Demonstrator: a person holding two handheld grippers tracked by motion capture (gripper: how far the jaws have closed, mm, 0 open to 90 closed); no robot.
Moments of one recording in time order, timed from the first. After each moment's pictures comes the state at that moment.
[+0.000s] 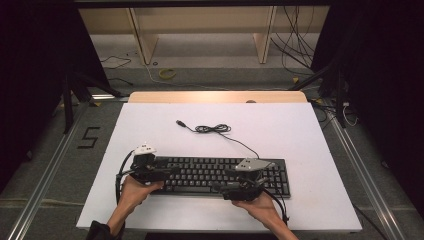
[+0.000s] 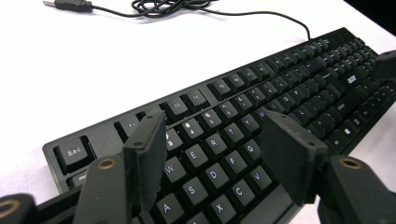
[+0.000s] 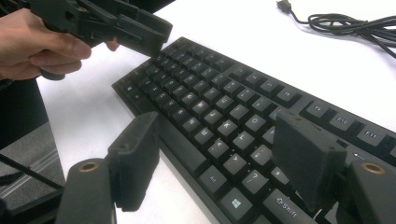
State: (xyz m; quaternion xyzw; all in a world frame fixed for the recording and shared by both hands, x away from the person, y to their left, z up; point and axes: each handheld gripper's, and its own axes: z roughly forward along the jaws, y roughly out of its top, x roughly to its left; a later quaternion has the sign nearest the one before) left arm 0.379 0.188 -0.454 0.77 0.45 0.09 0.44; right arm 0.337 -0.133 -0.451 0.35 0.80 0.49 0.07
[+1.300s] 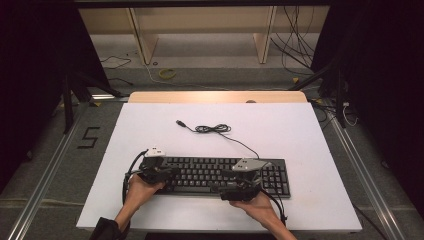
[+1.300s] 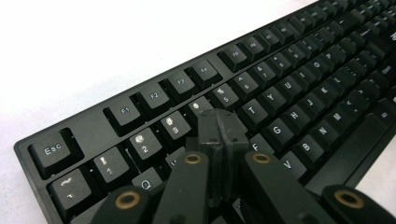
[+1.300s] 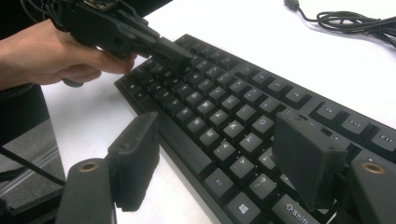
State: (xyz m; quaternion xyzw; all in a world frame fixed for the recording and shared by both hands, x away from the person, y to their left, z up) left arm 0.388 0.176 -0.477 0.81 0.43 0.09 0.39; right arm 0.339 -0.127 -0.453 0.34 0.80 0.48 0.06
